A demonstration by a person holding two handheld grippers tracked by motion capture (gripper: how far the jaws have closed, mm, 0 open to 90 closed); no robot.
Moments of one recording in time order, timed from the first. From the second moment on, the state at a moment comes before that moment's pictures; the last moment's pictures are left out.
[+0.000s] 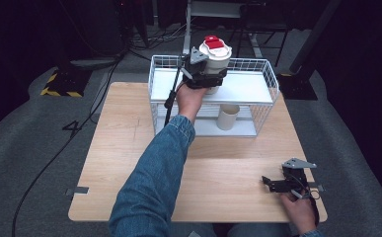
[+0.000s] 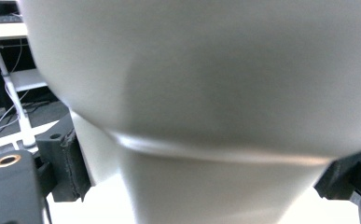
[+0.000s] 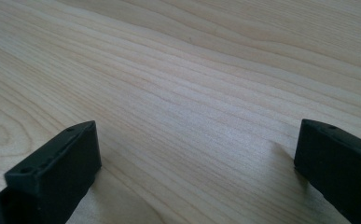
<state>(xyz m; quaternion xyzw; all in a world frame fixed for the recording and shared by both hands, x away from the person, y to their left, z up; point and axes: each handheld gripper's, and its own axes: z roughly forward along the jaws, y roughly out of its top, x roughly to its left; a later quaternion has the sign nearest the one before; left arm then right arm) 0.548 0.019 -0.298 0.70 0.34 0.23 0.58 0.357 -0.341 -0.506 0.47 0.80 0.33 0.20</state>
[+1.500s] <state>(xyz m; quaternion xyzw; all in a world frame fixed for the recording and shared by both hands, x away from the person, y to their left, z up) 0.528 0.029 -0.286 0.70 0.35 0.23 0.58 0.357 -0.341 -0.506 0.47 0.80 0.33 0.20</state>
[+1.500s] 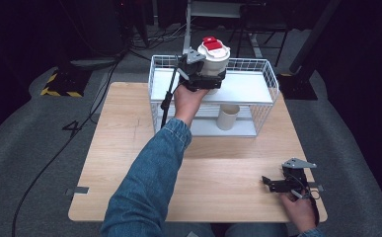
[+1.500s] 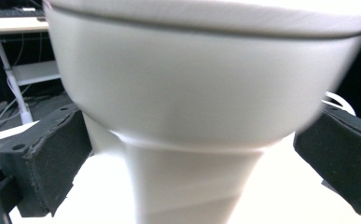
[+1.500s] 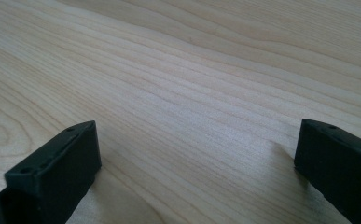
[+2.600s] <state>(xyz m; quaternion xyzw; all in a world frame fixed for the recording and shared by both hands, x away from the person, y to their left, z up) 0.423 0.087 -0.283 0.72 0.32 0.23 0.57 0.358 -0.340 -0.506 0.46 0.80 0.33 0.20</state>
